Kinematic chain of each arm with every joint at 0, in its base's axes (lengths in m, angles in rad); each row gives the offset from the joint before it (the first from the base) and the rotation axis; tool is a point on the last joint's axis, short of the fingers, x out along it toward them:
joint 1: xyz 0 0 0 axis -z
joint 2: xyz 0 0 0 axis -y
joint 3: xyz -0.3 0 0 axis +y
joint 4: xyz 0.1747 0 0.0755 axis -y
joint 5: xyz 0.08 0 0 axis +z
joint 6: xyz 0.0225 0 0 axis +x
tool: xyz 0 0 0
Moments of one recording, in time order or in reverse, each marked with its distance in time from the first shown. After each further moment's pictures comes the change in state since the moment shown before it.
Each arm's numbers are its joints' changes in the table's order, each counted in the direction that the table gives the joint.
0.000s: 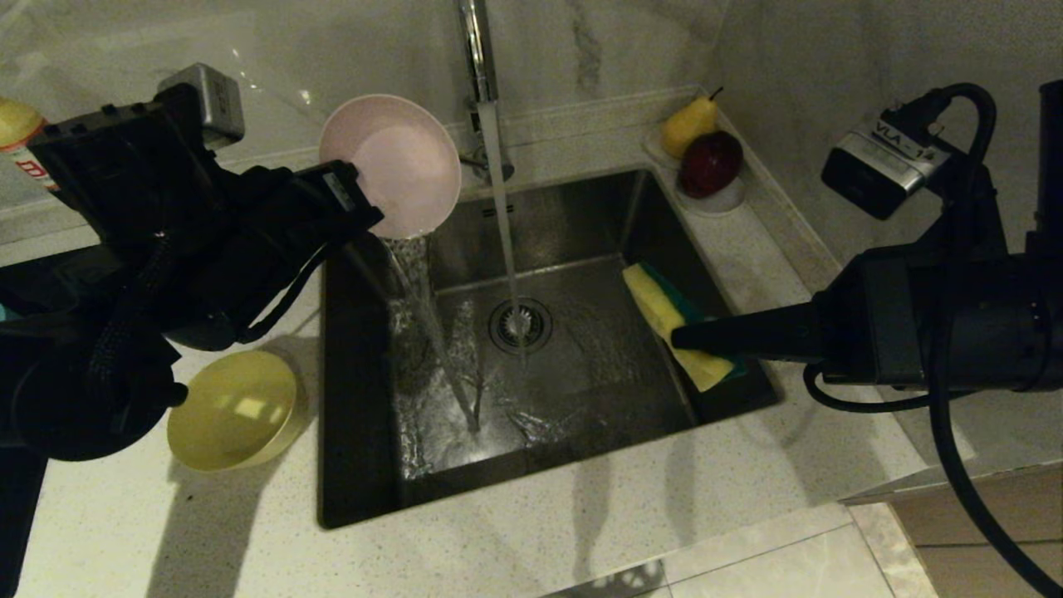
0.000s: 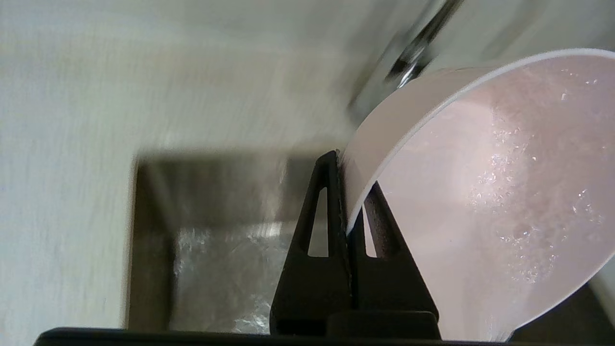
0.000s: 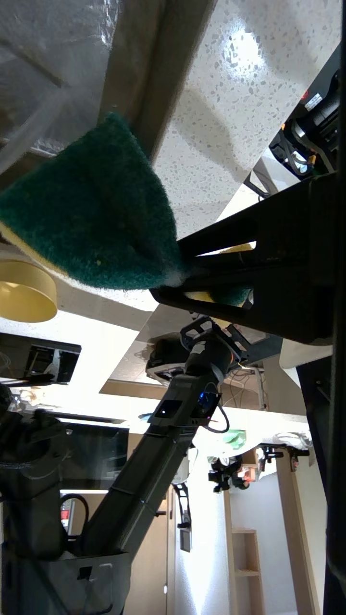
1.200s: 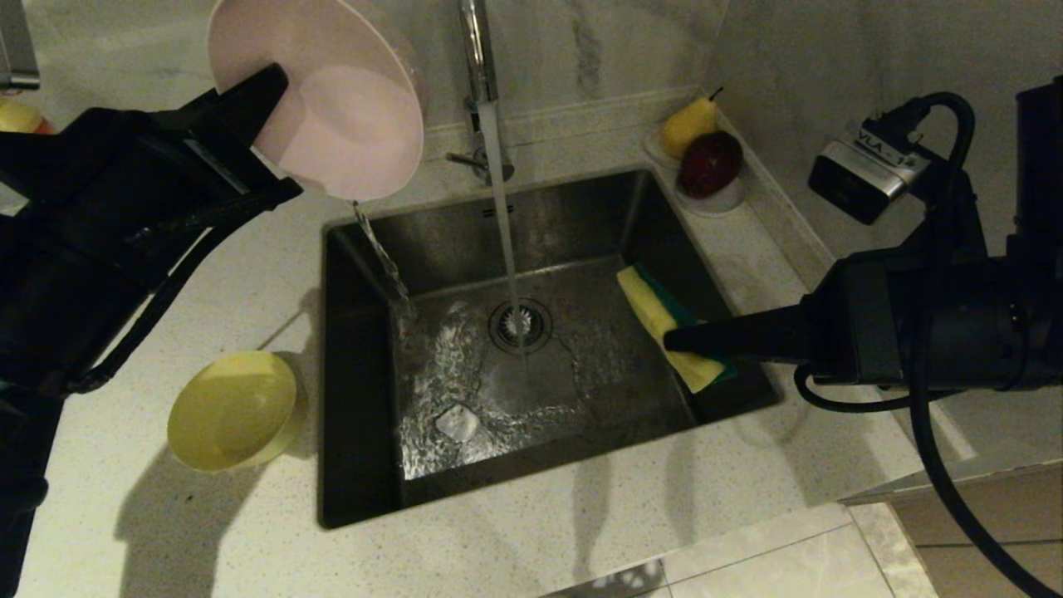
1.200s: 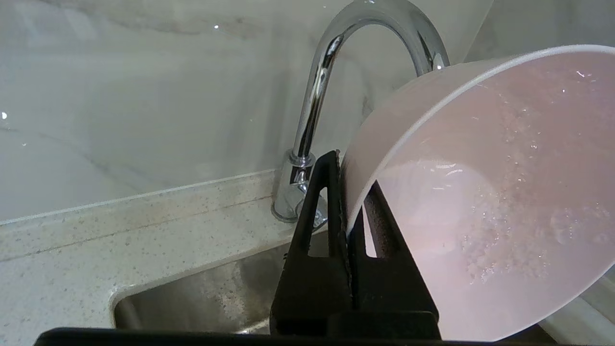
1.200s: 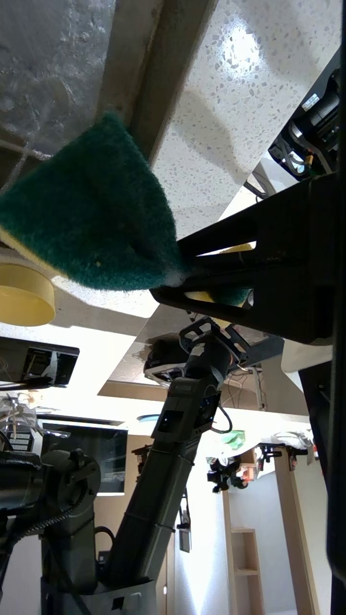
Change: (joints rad) left arm 0.000 0.210 0.216 0.315 -0.276 0.183; right arm 0.000 -0.019 -0.006 0.000 0.000 -0.002
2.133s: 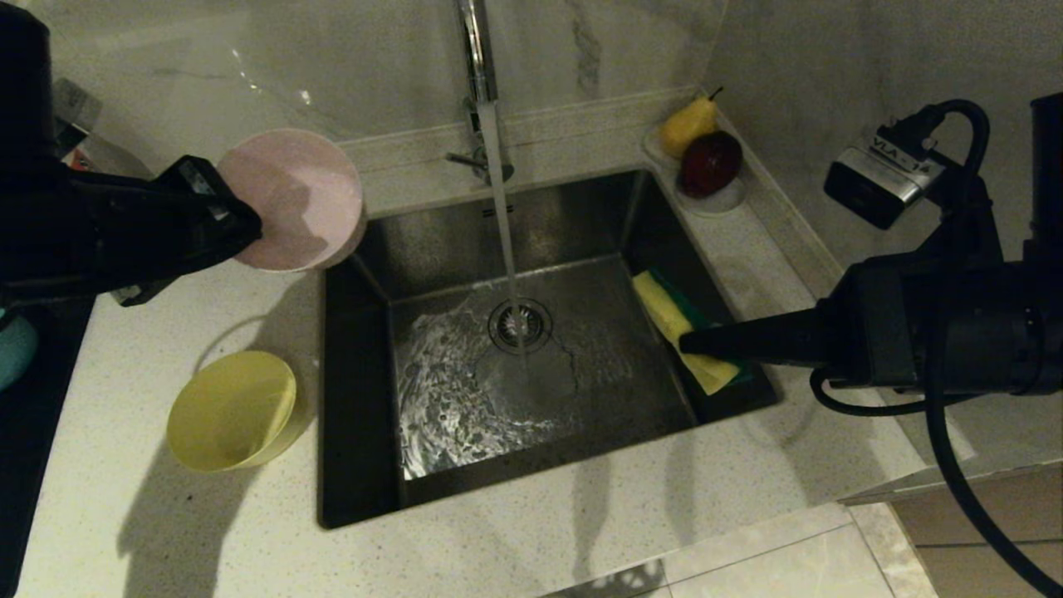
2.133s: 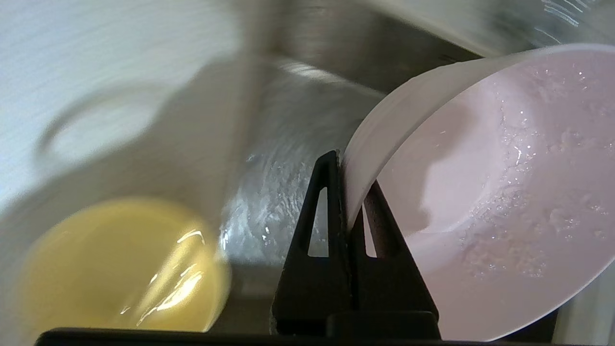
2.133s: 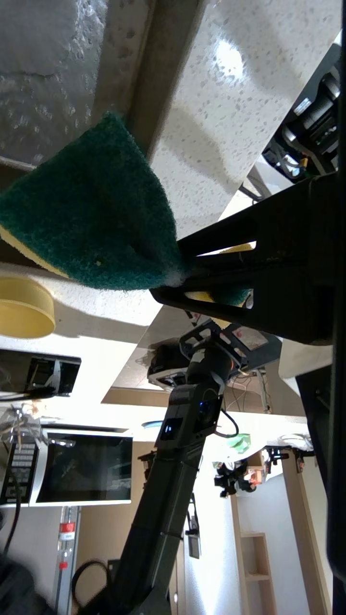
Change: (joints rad) left arm -0.168 0.005 -0.544 -1.446 0.217 -0.655; right arm 0.026 0.018 0.020 -0.016 -0.007 0.000
